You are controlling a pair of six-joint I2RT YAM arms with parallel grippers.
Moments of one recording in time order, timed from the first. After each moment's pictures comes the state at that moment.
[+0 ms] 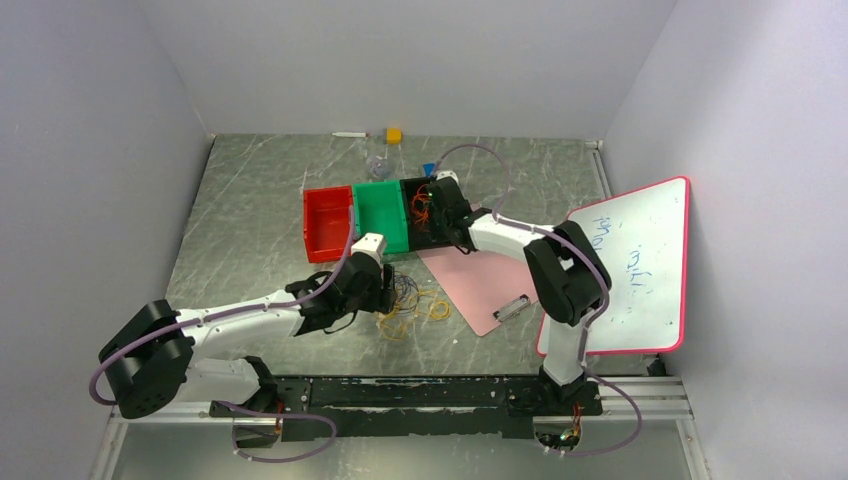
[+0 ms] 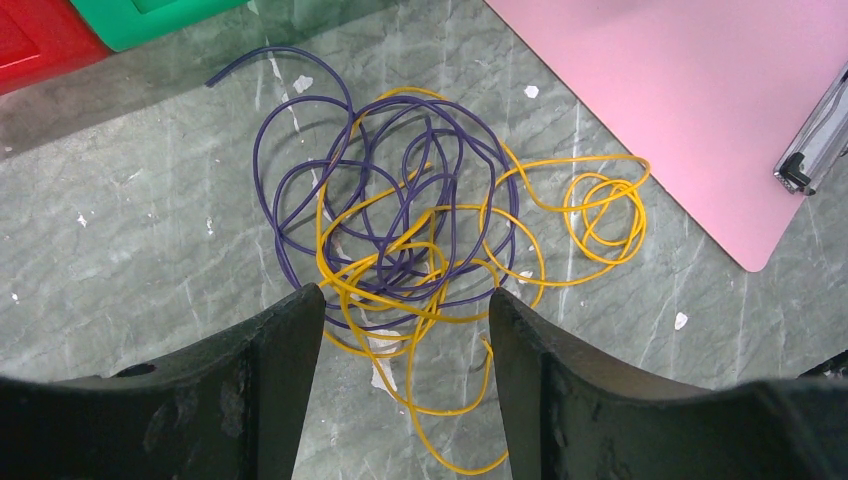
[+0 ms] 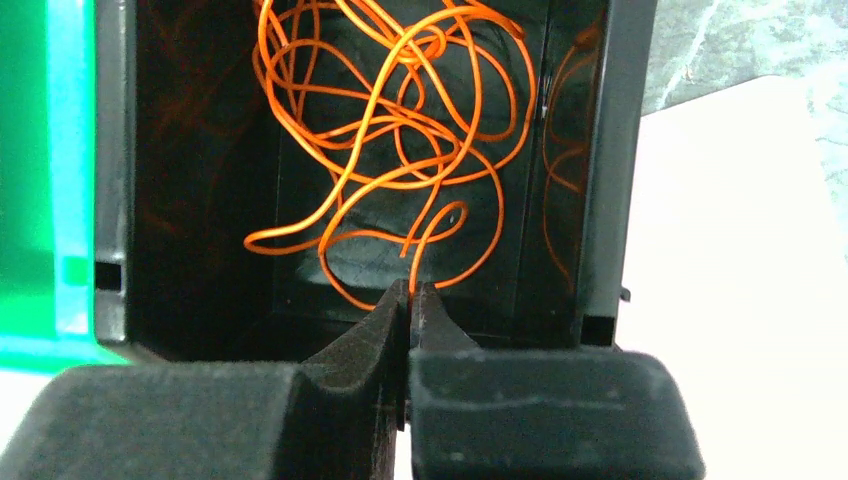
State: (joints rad) left arm -0.93 1.25 0.60 -0.07 -0.26 -0.61; right arm 0.59 1.88 1.17 -0.09 0.19 0.29
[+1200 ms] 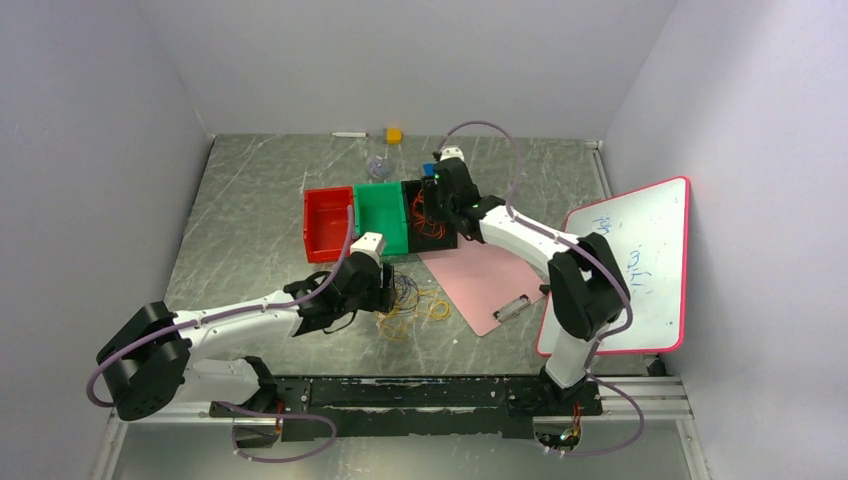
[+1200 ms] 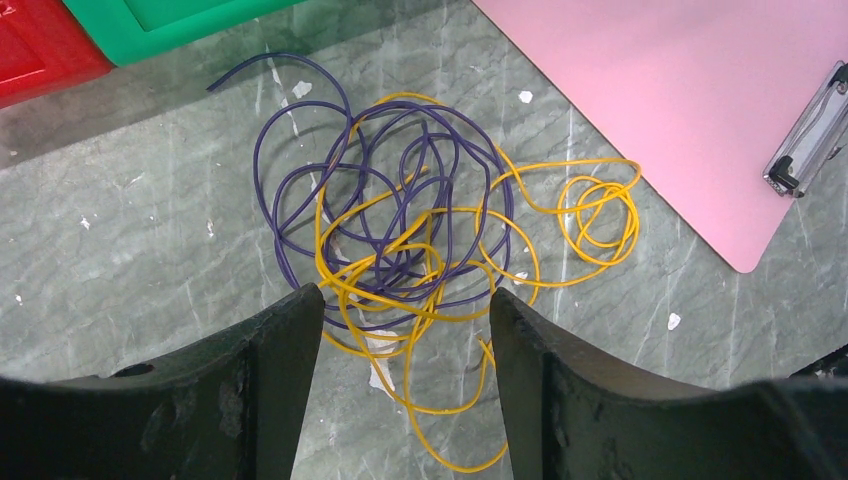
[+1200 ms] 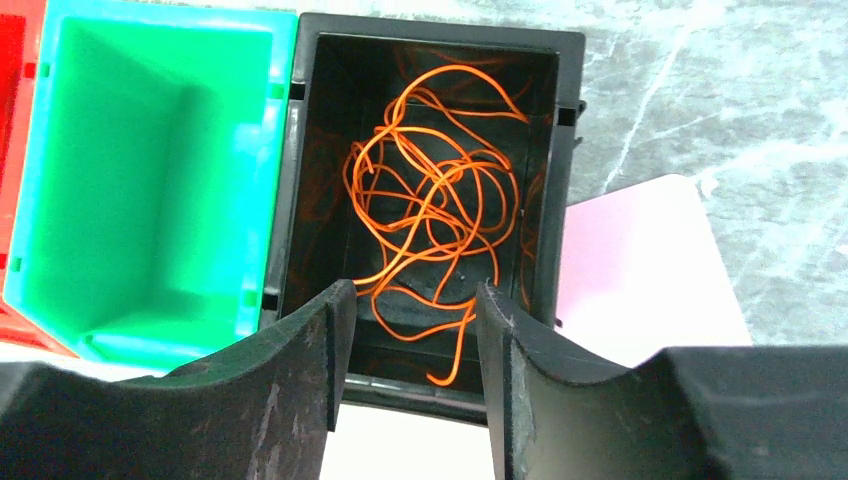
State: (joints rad) left arm -0.93 1.24 0.60 -0.07 -0.26 -0.61; right arm 0.59 1.79 1.25 -0.13 0.20 0.27
